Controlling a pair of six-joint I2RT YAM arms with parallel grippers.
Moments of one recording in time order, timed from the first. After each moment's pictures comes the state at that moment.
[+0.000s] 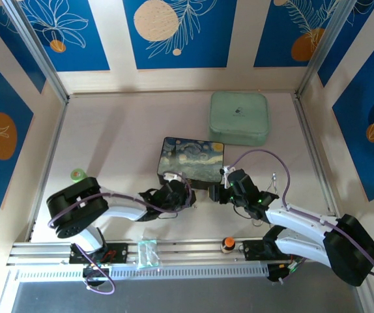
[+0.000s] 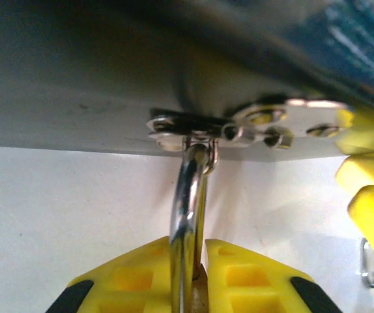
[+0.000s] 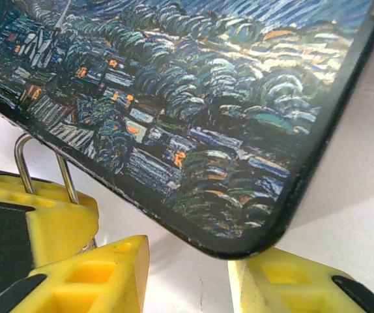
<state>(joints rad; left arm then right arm) -1.06 1.62 0.59 0.32 -0.12 -1.05 0.70 1.02 0.32 -0.05 -0.05 0.53</state>
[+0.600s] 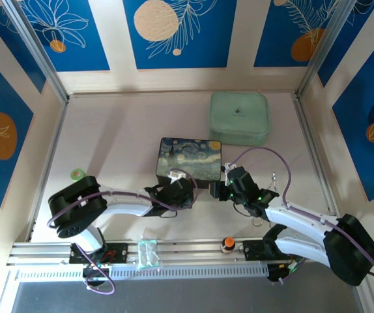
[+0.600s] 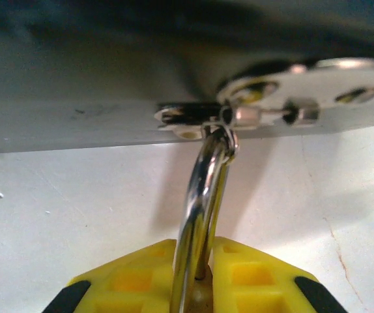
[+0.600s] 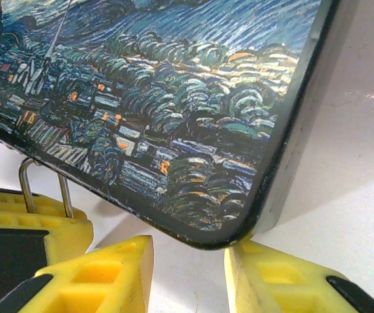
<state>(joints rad) -1.08 1.63 0.71 0.00 -0.22 -0.94 0.69 1.03 0.36 -0.07 -0.02 0.54</state>
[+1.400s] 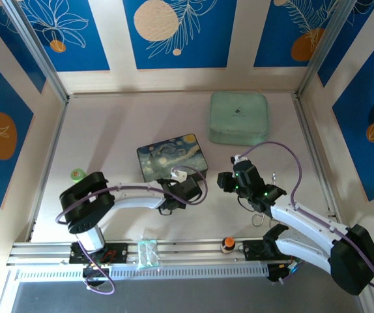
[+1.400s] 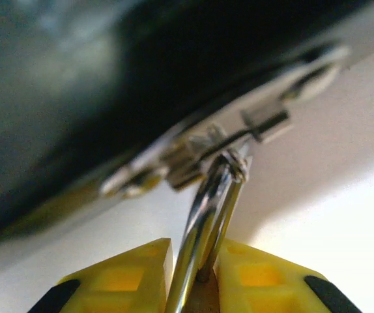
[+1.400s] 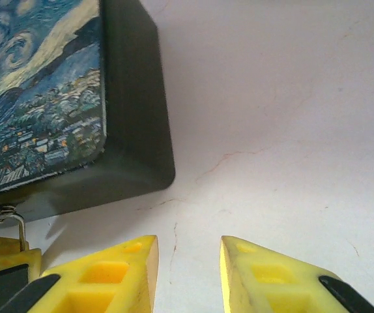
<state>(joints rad) -1.10 1.73 0.95 -0.55 -0.47 -0.81 0.61 0.95 0.44 -0.21 0.07 0.60</state>
